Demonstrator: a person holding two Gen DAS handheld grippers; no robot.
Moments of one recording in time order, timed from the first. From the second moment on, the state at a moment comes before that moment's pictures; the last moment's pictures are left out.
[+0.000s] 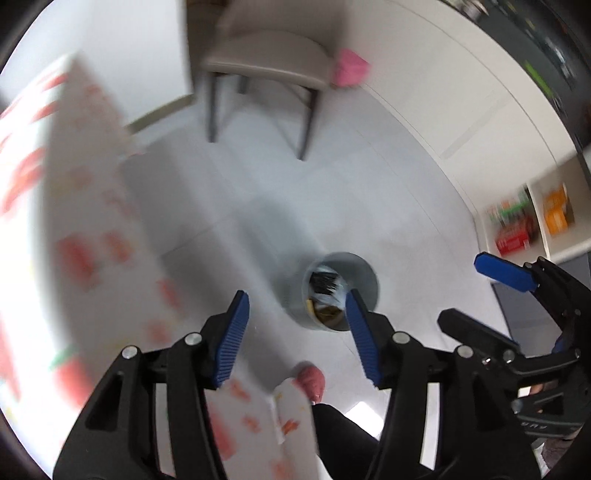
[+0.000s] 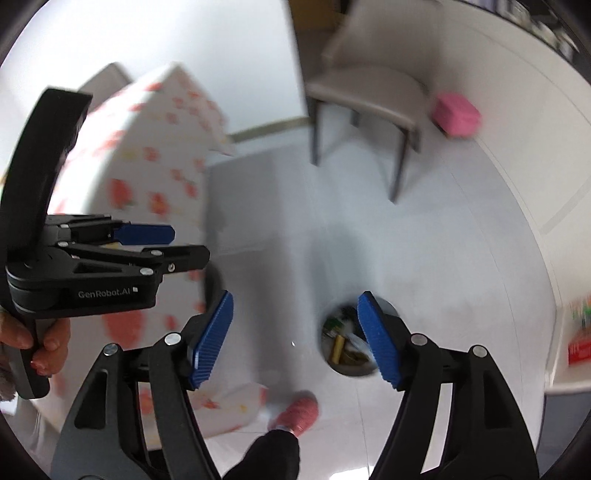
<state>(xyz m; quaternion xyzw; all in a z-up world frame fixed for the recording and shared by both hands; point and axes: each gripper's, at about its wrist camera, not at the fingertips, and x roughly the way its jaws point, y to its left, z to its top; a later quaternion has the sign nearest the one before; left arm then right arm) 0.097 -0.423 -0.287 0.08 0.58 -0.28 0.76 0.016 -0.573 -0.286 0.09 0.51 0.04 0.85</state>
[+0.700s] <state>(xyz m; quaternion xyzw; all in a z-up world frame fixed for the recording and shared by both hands) 0.030 0.036 -0.162 -0.11 0.51 0.04 0.85 0.085 -0.148 -0.149 -0.07 0.43 0.38 0.82</state>
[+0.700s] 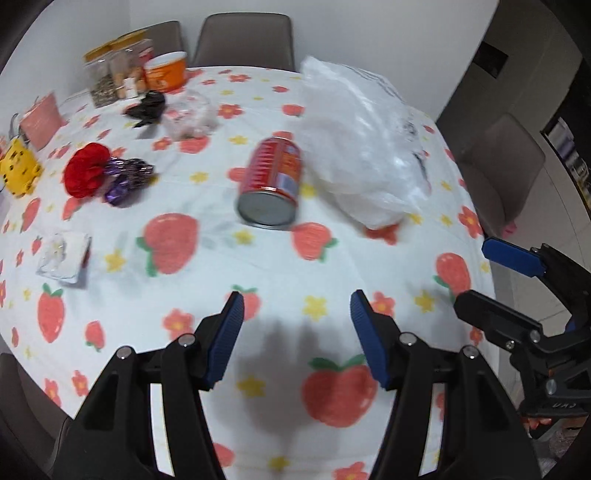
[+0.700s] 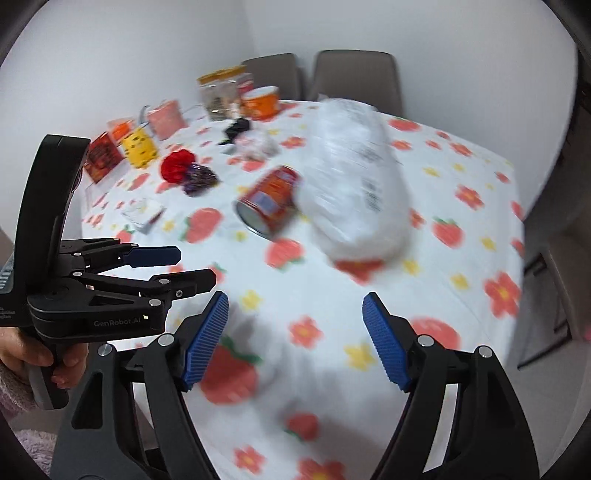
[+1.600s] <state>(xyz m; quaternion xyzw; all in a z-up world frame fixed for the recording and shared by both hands) -0.009 0.267 -0.175 -0.16 0.50 0.17 0.83 0.105 0.023 -0.145 -0.12 0.44 0.39 0.80</state>
